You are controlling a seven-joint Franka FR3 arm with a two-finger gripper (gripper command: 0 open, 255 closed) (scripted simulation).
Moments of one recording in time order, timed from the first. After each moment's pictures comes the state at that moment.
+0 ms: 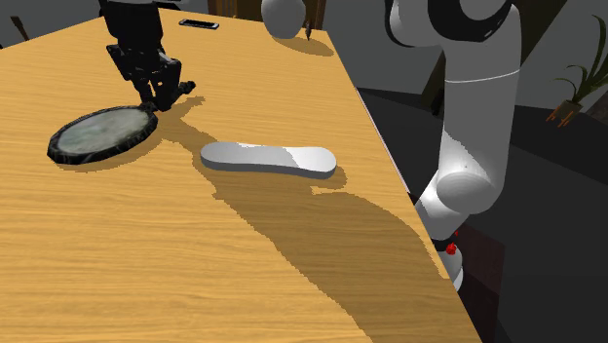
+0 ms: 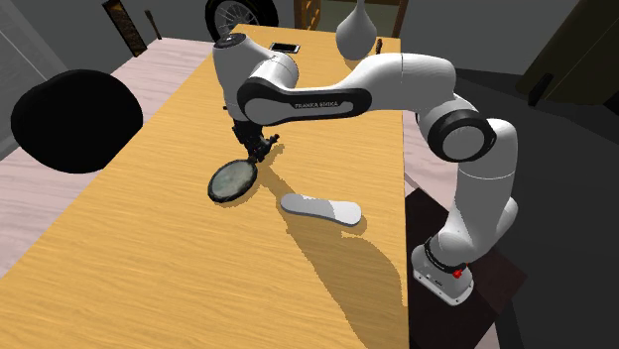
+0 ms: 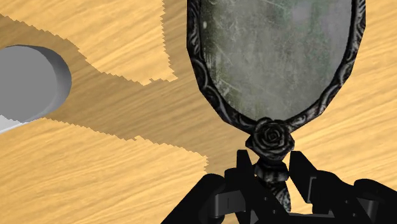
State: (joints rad) arm 0.00 0.46 0.79 -1.30 -0.30 1.65 2.04
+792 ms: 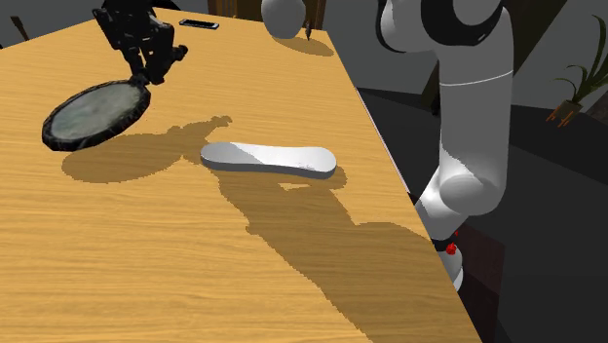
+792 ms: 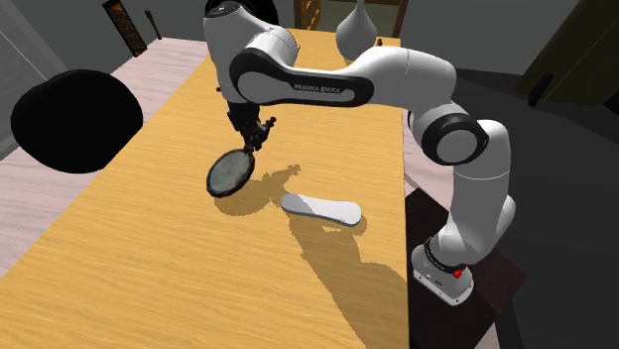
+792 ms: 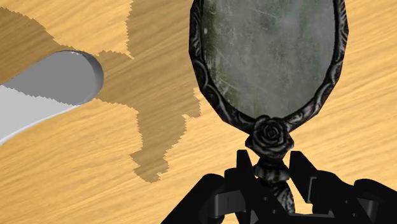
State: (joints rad) arm 0.07 0.50 0.79 -1.09 -0.33 1.48 2.03
